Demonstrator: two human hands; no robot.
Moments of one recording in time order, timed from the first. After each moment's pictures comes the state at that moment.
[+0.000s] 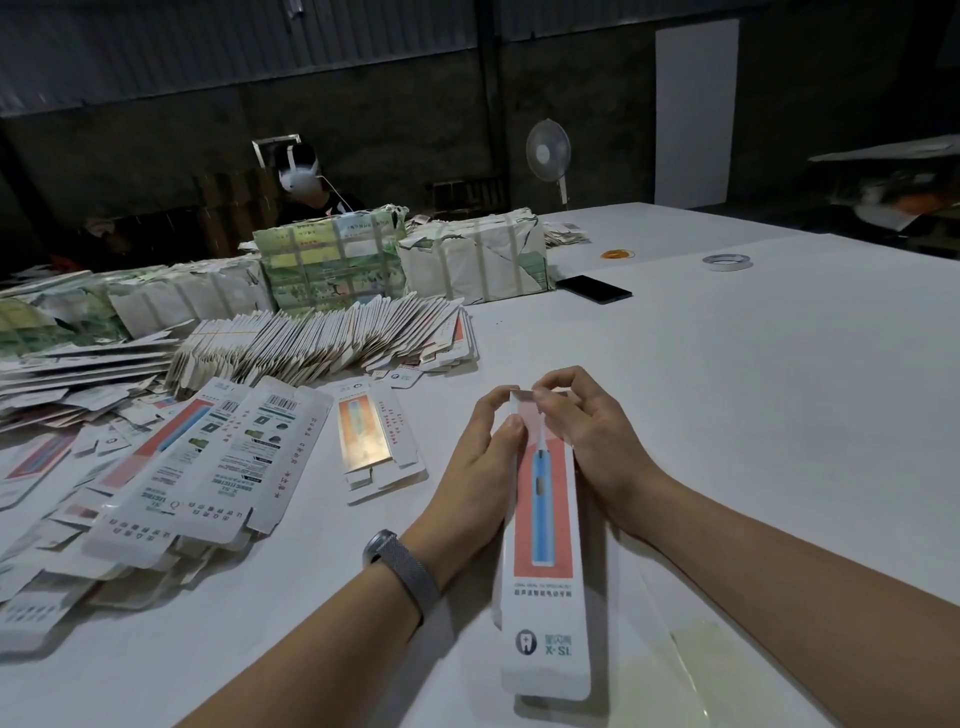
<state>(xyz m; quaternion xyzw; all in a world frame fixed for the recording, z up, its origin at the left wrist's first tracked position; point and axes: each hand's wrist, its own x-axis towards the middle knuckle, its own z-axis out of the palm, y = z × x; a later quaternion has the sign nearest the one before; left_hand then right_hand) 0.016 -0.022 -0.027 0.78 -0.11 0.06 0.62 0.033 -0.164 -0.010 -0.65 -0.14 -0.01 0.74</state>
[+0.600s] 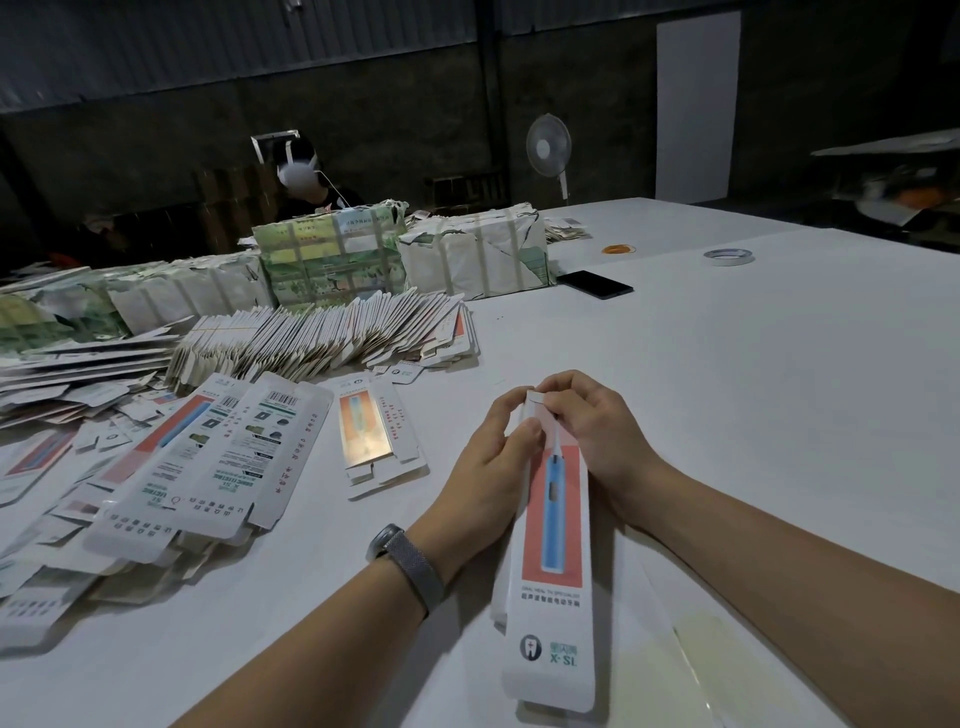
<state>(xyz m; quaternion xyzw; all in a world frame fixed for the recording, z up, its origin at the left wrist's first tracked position) 0.007 -0.025 -0.018 0.79 -0.13 0.03 0.60 0.037 -0.163 -0.007 -0.68 -0.10 -0.01 0.72</state>
